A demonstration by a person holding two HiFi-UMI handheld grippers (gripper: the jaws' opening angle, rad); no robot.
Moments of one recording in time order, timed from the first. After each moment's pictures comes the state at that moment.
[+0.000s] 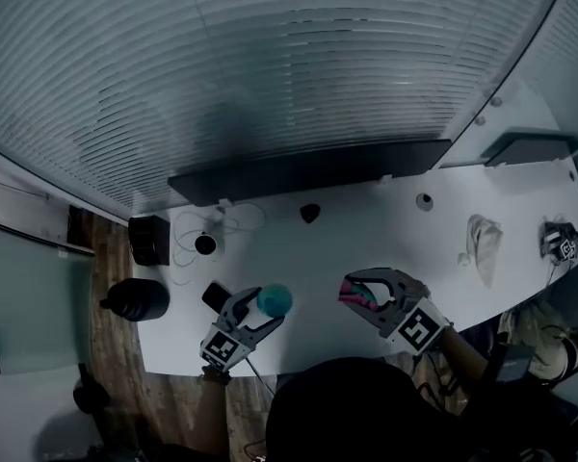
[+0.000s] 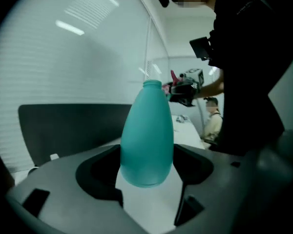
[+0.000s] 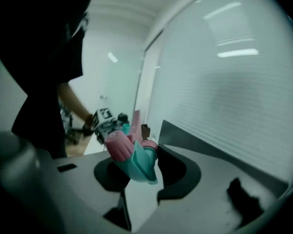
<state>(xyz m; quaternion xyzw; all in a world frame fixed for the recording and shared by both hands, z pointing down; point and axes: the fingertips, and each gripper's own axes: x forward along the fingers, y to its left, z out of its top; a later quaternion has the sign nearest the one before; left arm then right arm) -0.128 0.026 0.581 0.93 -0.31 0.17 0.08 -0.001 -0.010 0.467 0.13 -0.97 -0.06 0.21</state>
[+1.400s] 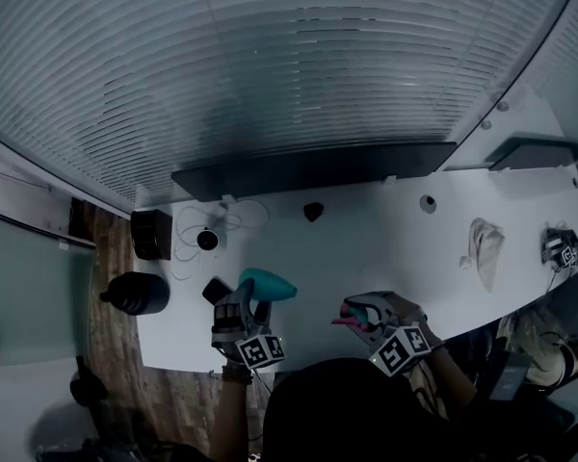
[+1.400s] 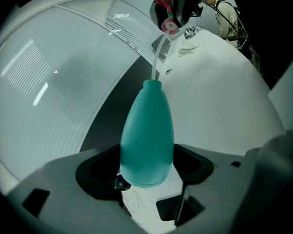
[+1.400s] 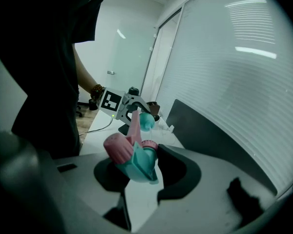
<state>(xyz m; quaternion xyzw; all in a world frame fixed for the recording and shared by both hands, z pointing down) -0.168 0.002 0.631 0.68 -0.45 0.55 -0.19 0.008 0.037 0.547 0.11 -0.93 -0.11 0.34</state>
